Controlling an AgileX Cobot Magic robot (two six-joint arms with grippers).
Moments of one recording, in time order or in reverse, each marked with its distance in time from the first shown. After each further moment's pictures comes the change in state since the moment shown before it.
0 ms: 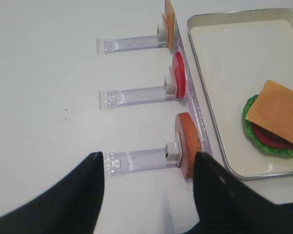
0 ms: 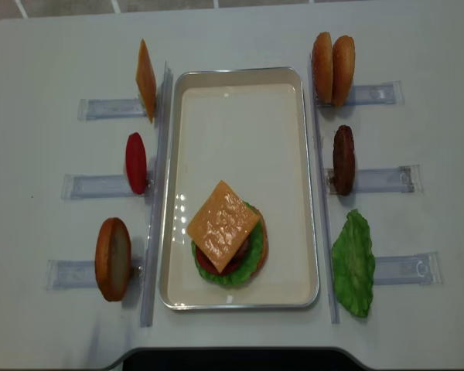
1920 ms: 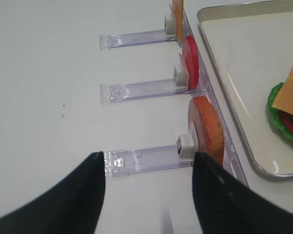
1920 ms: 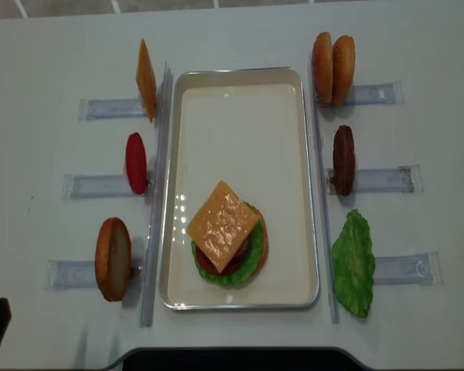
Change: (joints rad) left arm 0.000 -0.302 0.337 0.020 -0.148 0.026; right arm 0.000 0.000 0.000 0.000 -0.001 0.000
